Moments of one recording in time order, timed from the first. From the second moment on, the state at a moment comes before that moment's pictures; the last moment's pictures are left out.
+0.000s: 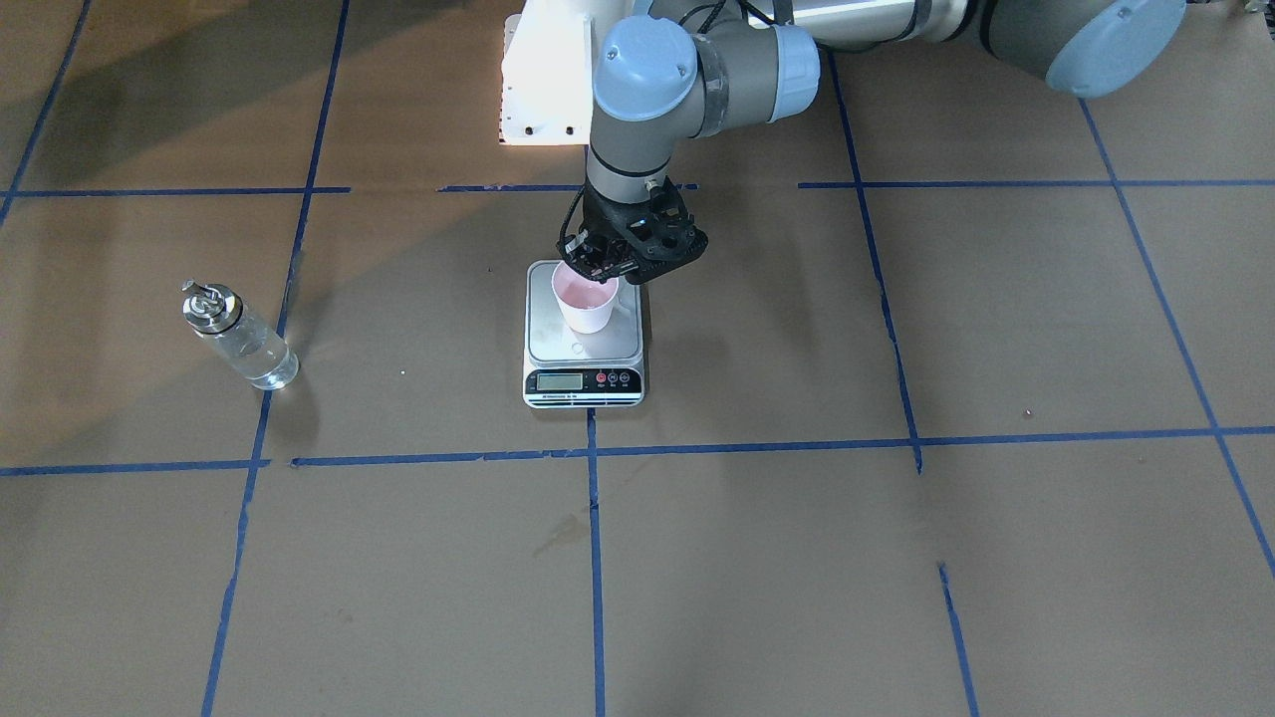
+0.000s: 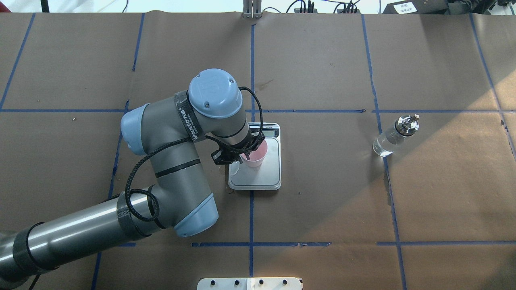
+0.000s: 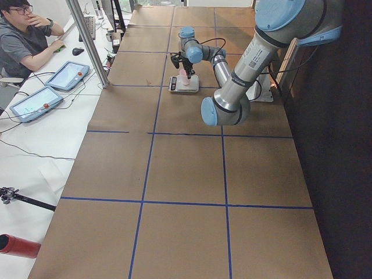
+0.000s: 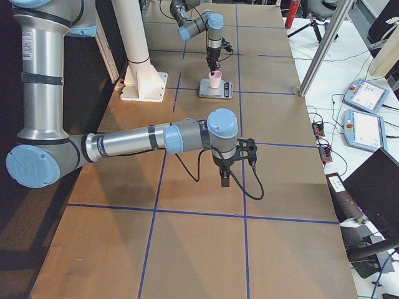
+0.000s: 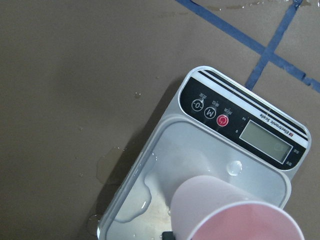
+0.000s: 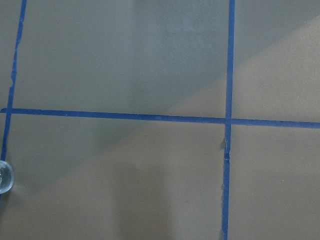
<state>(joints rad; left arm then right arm) -0.51 -2.39 -1.62 -1.55 -1.97 -1.71 1.54 -1.64 1.86 -1.57 2.40 0.14</state>
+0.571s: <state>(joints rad) -0.62 -2.34 -1.87 -1.40 -2.00 -1.59 1.44 -1.62 2.03 -1.58 2.44 0.43</state>
